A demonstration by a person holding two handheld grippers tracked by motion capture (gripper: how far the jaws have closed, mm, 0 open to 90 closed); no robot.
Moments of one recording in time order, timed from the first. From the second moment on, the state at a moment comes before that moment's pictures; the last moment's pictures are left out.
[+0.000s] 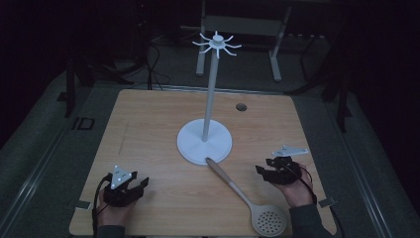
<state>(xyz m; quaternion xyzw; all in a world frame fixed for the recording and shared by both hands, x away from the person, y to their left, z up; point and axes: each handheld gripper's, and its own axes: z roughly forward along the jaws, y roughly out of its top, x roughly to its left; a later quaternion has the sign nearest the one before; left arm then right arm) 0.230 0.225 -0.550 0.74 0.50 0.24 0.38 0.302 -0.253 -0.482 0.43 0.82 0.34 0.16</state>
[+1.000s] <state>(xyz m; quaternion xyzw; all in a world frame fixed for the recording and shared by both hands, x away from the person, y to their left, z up) 0.232 0.226 -0.549 0.74 0.50 0.24 0.38 0.312 -0.210 -0.476 0.39 0.86 0.29 0.14</state>
